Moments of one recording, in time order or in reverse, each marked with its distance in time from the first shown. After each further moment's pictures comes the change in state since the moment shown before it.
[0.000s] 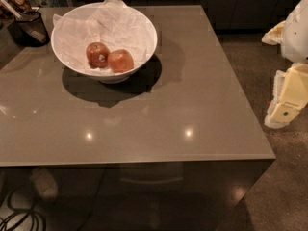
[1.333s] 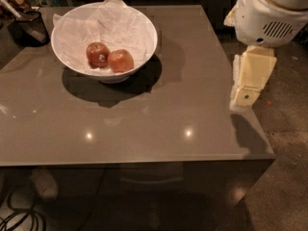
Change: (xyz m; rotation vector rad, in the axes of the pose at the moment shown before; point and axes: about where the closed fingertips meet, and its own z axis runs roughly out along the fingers) arm -0.070 -0.009 -0.004 0.046 0.037 -0.139
